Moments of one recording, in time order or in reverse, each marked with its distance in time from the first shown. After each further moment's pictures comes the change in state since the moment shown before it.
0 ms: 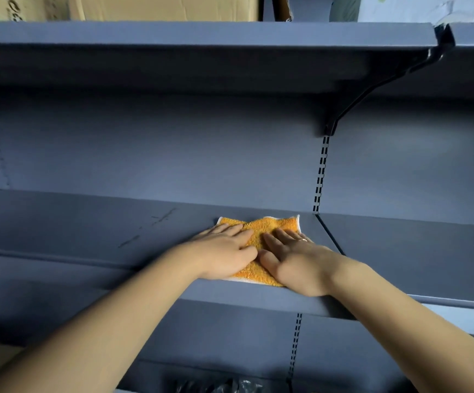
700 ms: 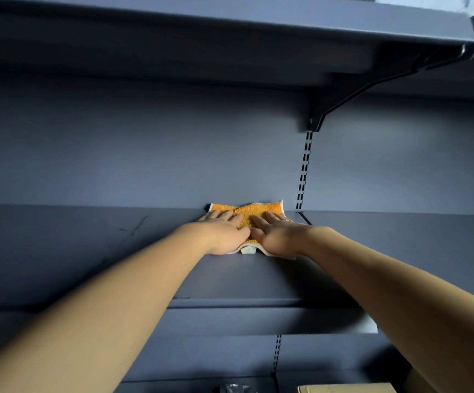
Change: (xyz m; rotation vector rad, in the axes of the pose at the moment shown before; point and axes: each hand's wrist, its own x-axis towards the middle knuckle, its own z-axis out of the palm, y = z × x) left_hand 0.116 -0.030 -0.004 0.097 -0.054 0.069; right_hand 0.090 0.026 -0.021 0.098 -0.068 0.346
